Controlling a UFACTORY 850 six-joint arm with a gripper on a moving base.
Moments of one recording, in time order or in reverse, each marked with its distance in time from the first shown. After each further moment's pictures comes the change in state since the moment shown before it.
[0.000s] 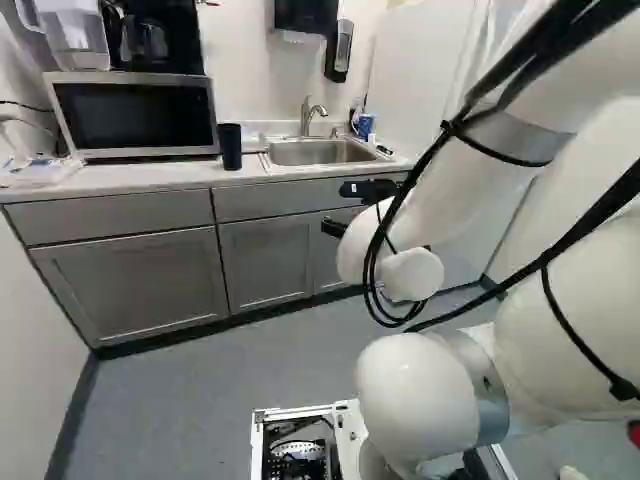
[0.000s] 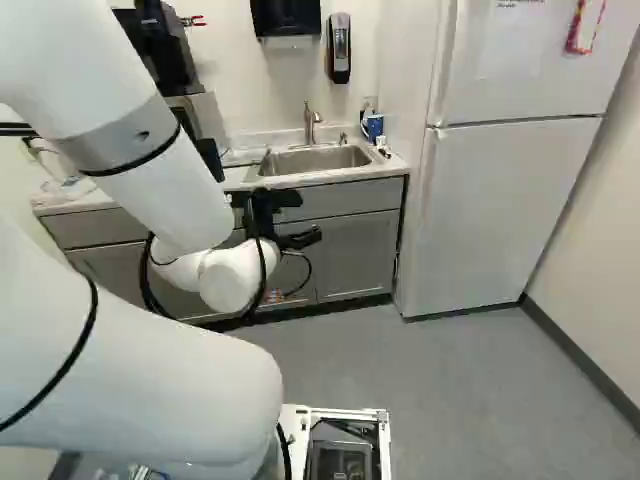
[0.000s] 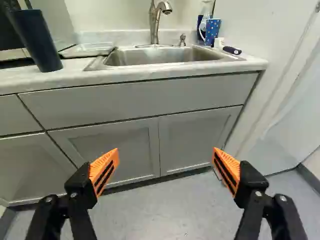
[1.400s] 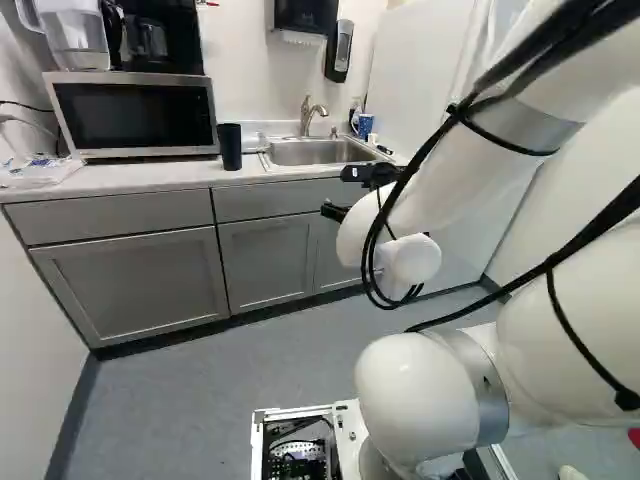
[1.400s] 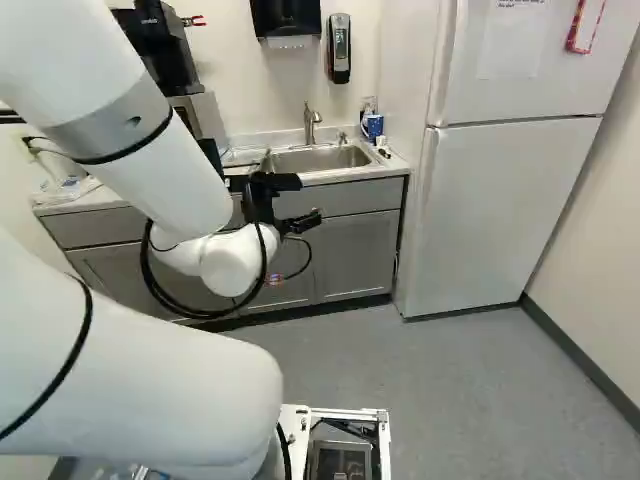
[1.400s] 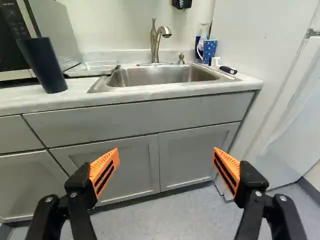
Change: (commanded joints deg) arm 0.0 1.1 -3.9 0.0 0.0 0.0
